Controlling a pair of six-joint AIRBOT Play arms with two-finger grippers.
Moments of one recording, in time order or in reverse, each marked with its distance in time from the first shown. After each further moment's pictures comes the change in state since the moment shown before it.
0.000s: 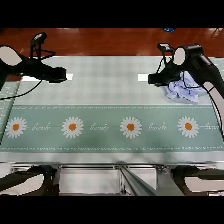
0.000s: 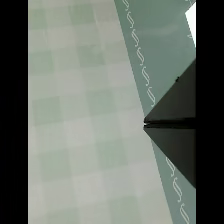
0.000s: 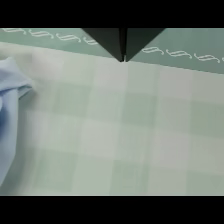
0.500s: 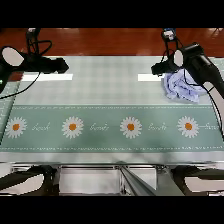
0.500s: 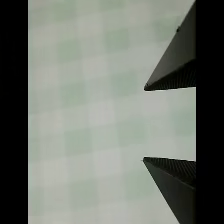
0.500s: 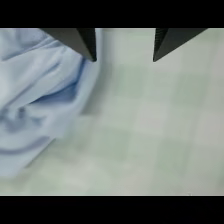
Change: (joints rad) left arm 0.001 -0.021 0.000 0.069 0.311 -0.003; right arm -0.013 -0.002 0.001 -0.347 -0.290 0.076
